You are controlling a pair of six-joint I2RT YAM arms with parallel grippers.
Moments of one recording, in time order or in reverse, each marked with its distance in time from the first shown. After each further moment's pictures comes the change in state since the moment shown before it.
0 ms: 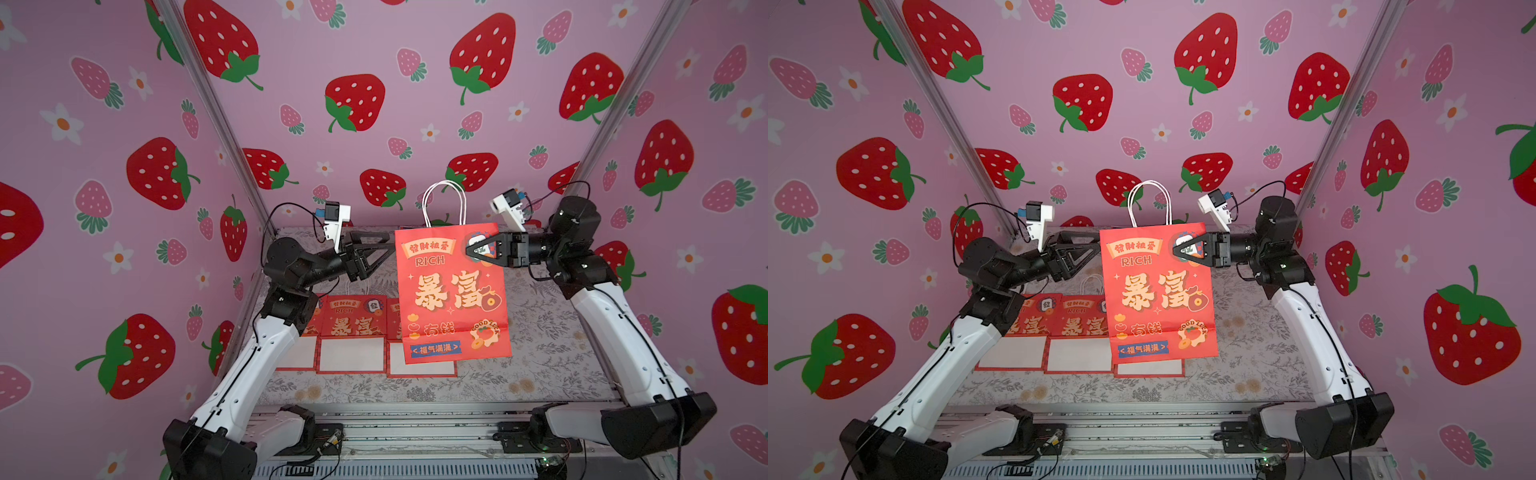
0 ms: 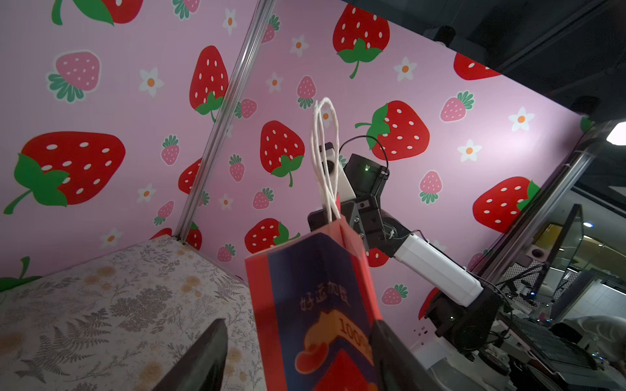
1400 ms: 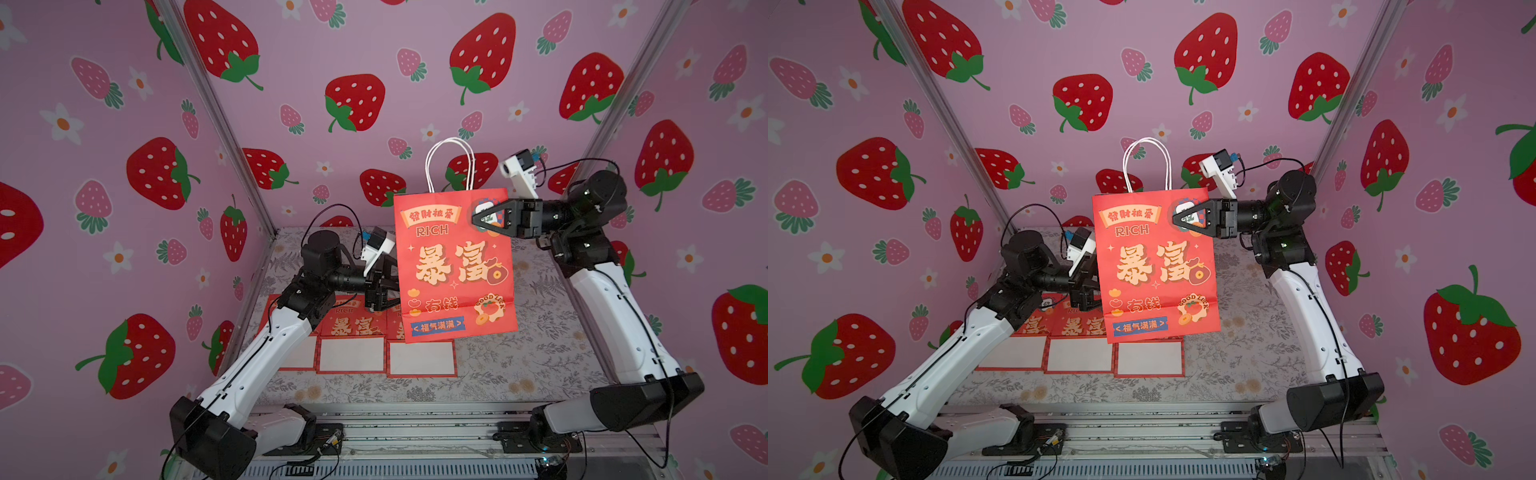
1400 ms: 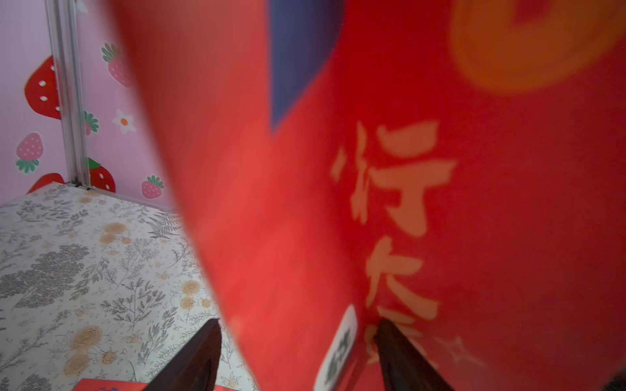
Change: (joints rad) left arm -0.165 0.090 0.084 -0.369 0.231 0.436; right arm 0.037 0.127 0.230 0.367 -0.037 0.341
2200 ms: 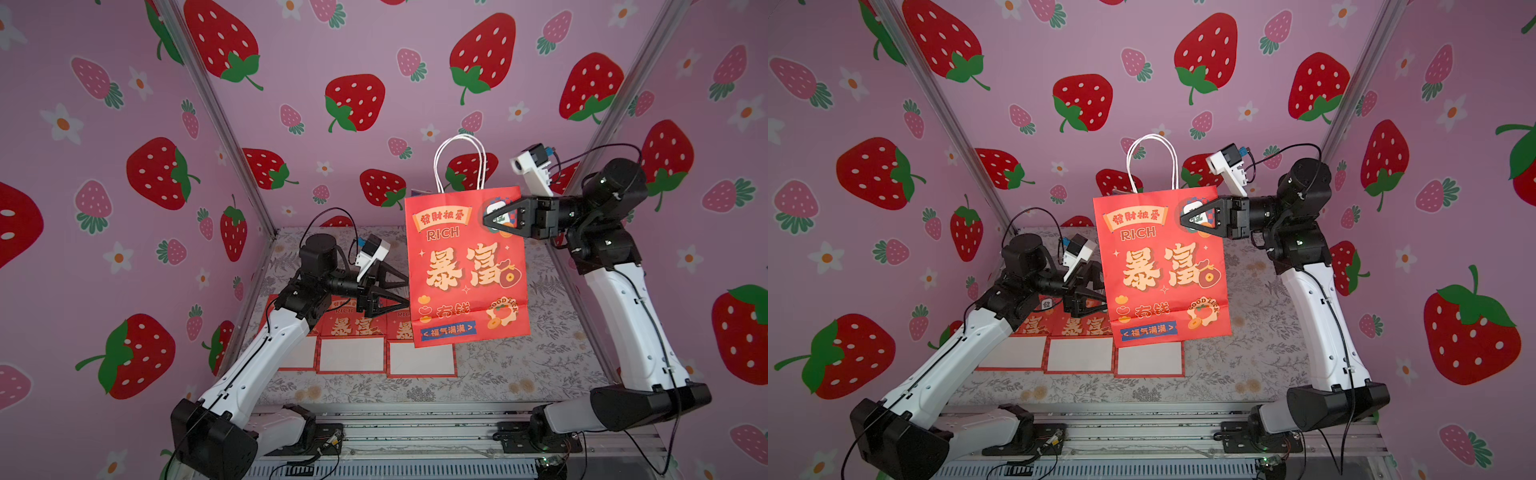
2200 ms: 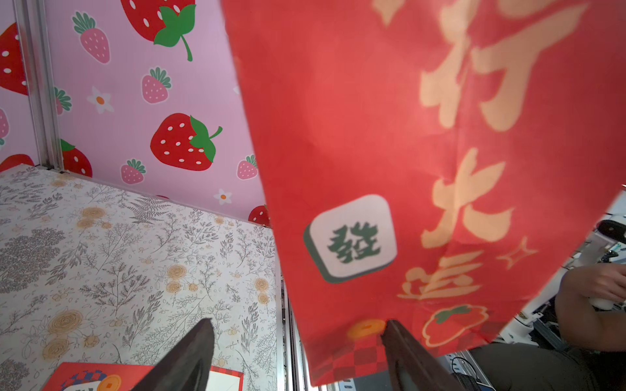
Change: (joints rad) left arm 0.048 0.024 -0.033 -0.111 0.146 0.109; right arm -0.034 0.006 0.150 -0.211 -0.069 -0.111
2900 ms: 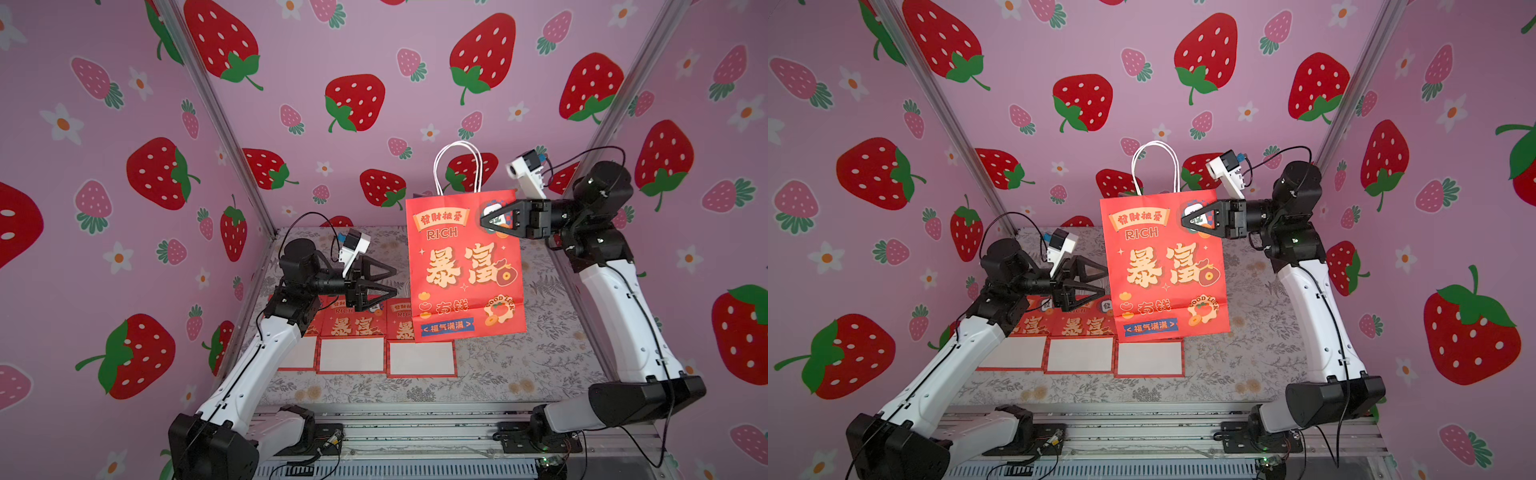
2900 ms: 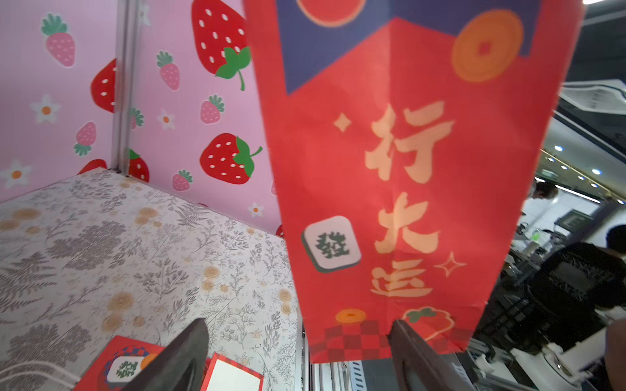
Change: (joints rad) left arm 0.112 -0.069 -0.087 0.172 -0.021 -0.154; right arm -0.035 0.028 -0.016 -0.055 -0.016 -0.064
